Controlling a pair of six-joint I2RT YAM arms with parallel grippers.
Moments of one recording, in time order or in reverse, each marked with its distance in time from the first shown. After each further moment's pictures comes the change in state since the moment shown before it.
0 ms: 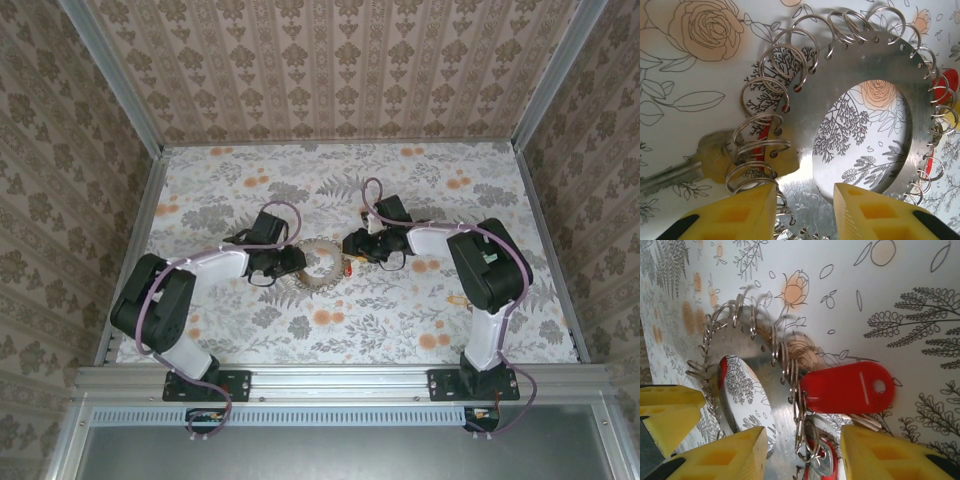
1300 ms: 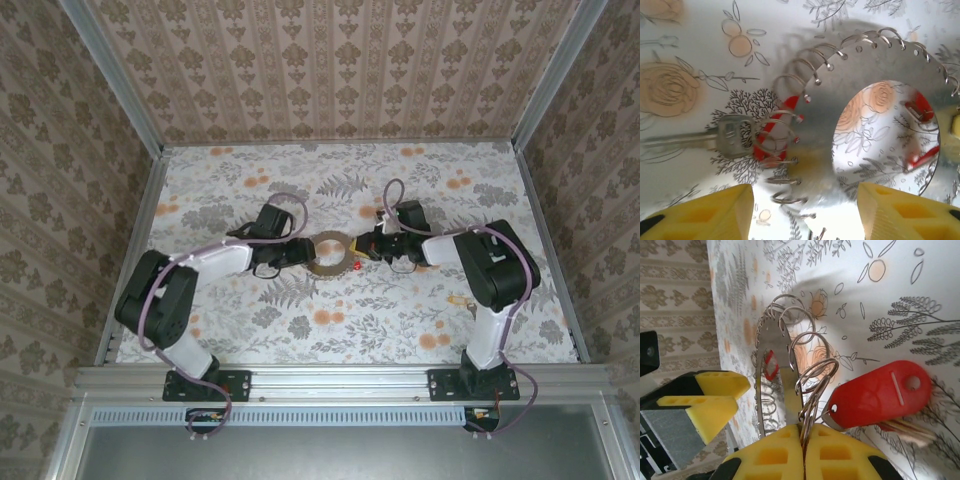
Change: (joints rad) left arm -0.010 -0.005 0.059 0.012 -0.019 0.063; right arm -0.109 -0.033 -0.198 0.414 -0.217 0.213
